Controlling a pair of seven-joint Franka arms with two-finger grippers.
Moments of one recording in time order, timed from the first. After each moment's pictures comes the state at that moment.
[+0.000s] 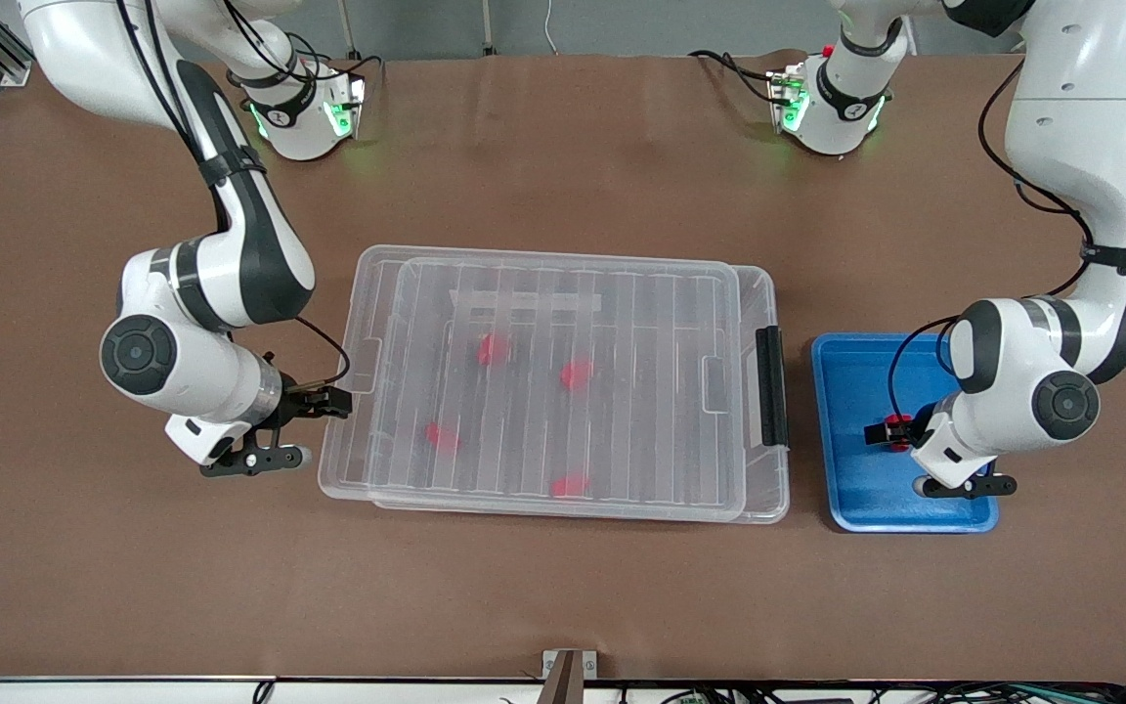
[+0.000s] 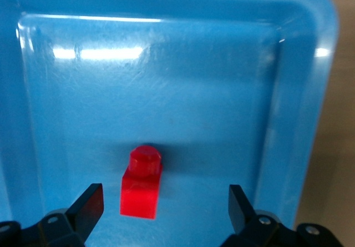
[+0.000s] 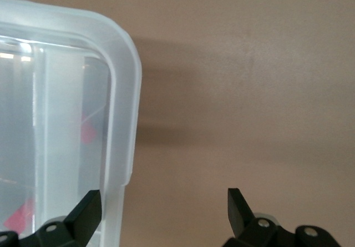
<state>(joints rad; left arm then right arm) 0.01 0.65 -0.03 -1.67 0.02 2.20 -0.06 0.24 0.48 -0.01 -1.59 0.06 2.00 0.10</state>
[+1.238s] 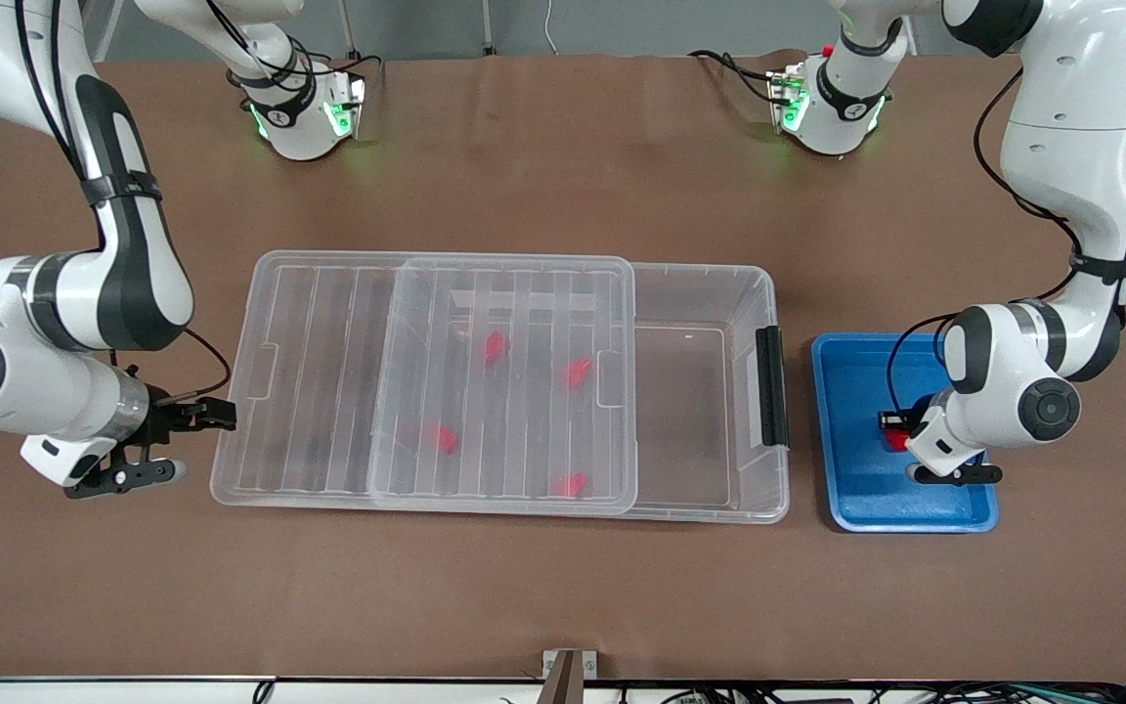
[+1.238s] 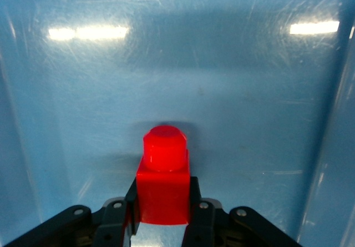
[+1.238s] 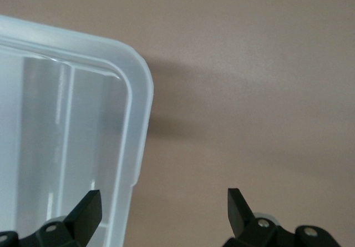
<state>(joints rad) 0.02 0.66 -0.01 -1.72 0.02 2.22 0.00 0.04 0.47 -0.01 -1.50 0.00 1.89 -0.14</state>
